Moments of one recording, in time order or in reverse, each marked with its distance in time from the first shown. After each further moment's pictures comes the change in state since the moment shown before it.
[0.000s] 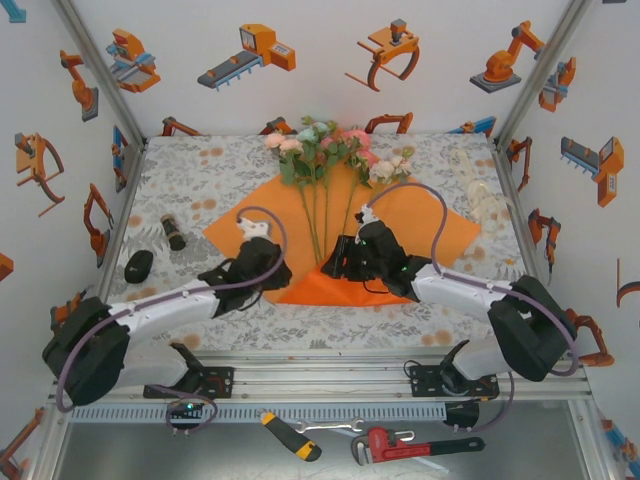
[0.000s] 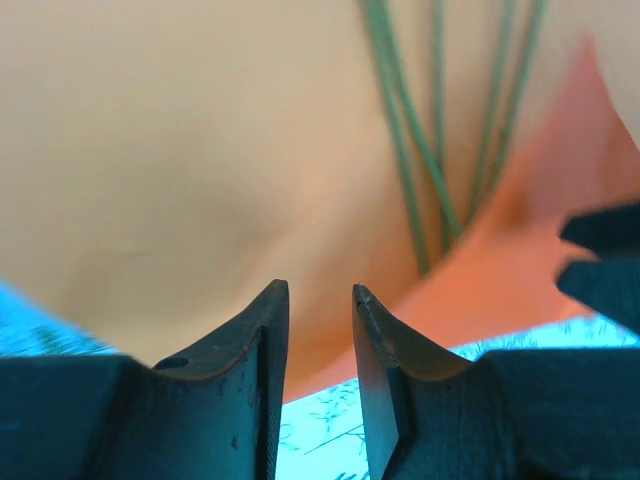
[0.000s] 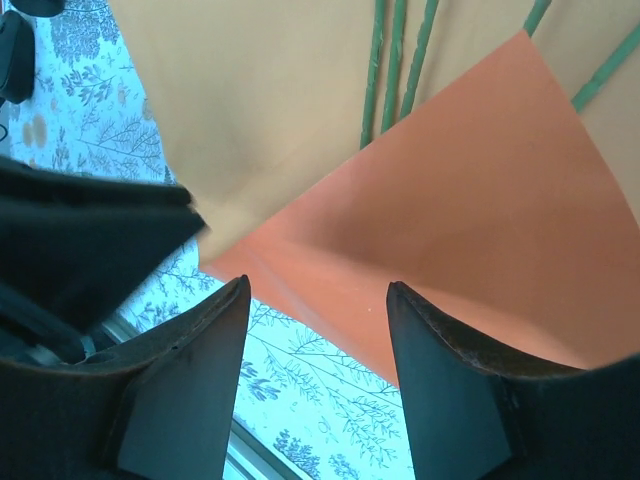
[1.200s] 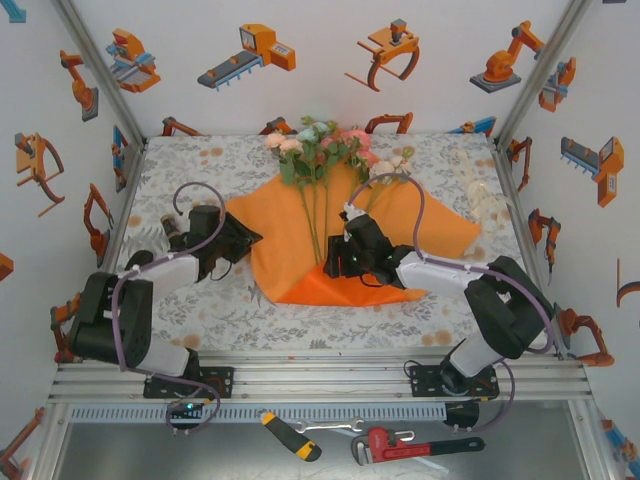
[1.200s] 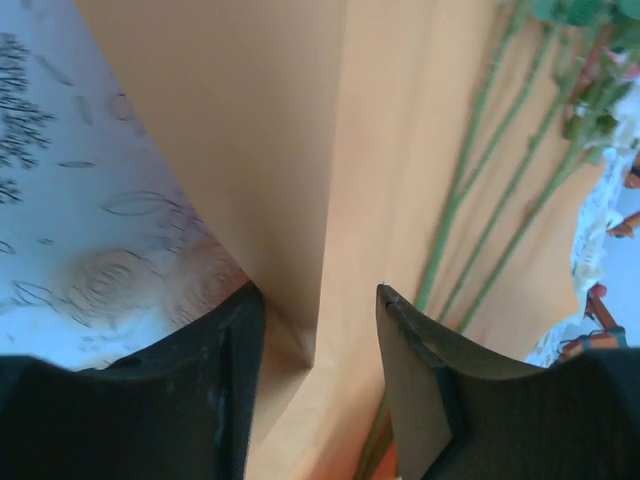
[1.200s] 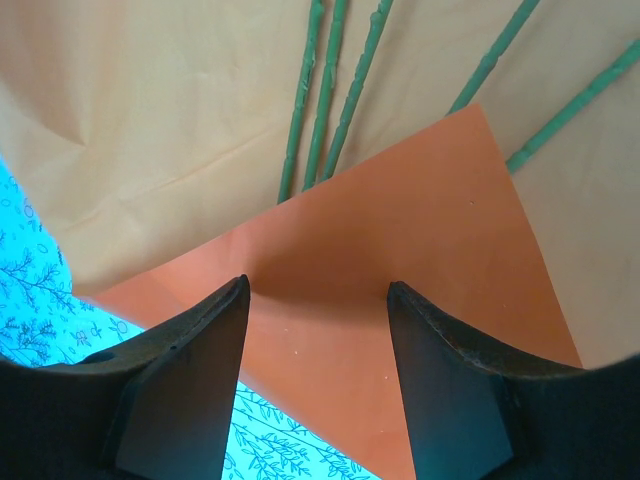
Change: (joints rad) left arm 0.500 0.180 0.042 0.180 0.379 -0.237; right arm 0.000 0.153 0.119 -0.089 0.074 -0.216
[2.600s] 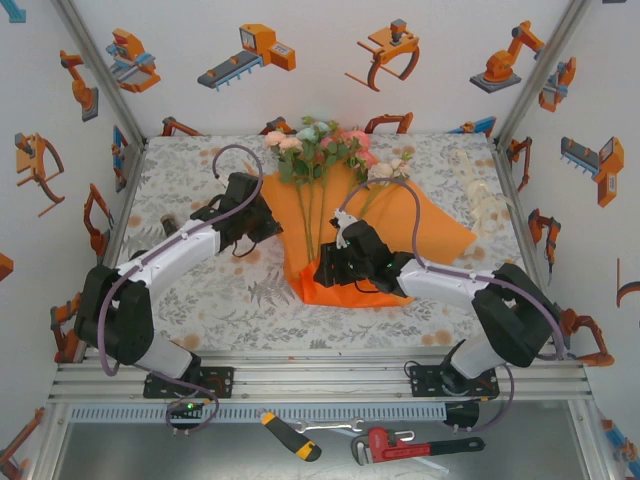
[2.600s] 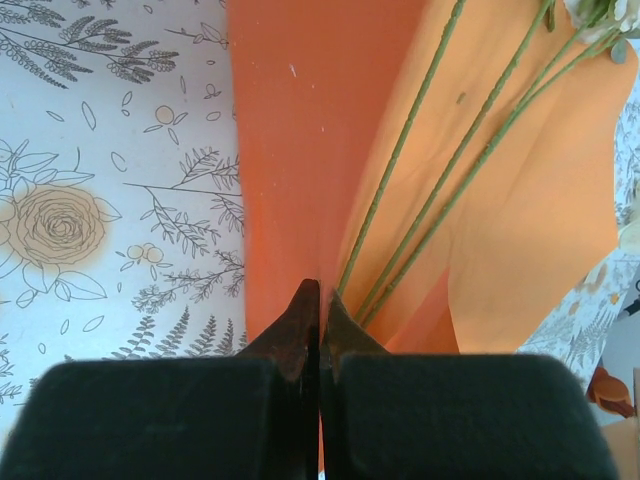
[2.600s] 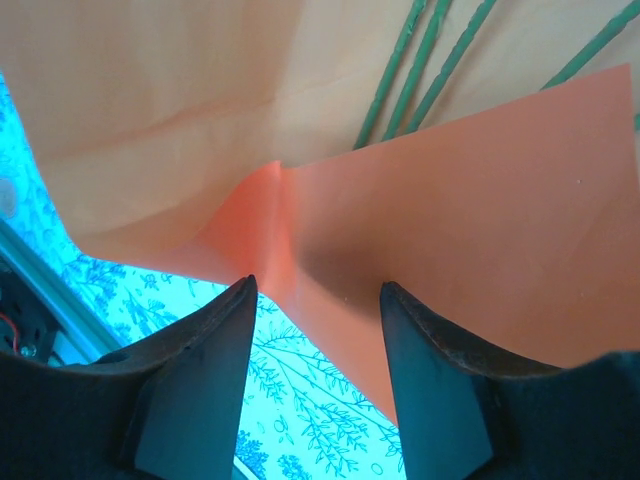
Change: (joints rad) left arm -0.242 0.089 0.446 -0.491 -0.166 0.079; right arm 0.061 -0.069 -0.046 0.057 -0.110 -0.003
